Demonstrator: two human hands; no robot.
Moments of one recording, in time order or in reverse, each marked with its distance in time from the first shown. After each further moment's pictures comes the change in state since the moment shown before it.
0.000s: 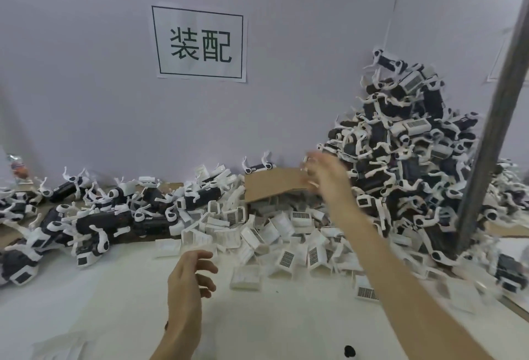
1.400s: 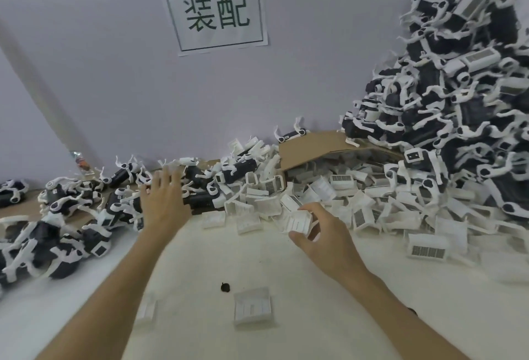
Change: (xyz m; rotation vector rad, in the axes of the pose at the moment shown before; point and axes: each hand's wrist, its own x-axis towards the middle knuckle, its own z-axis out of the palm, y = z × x) left_hand 0.146 0.061 -0.085 1.749 0.115 0.536; right_hand -0.111 0.118 0.048 -0.471 -0.246 -0.082
